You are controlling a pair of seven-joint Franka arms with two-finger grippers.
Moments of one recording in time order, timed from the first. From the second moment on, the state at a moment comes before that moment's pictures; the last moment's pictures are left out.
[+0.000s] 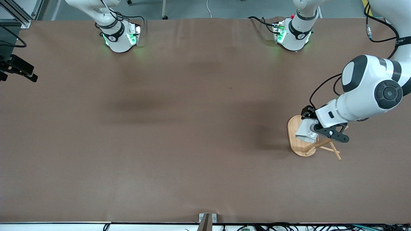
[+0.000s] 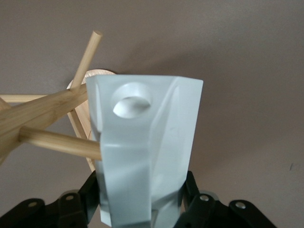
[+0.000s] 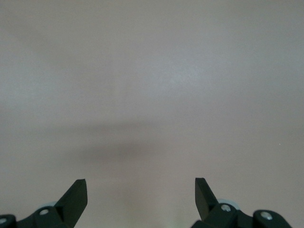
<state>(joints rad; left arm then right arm) 0.43 0.33 -0.64 -1.76 0.11 1.91 0.16 0.01 -0.03 -0.06 -1.50 -0.01 1.49 0.00</state>
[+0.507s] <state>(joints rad) 0.44 0.35 -0.63 -1.74 0.11 1.92 0.17 0.01 -0.03 -0.06 -1.50 -0.01 1.49 0.00</state>
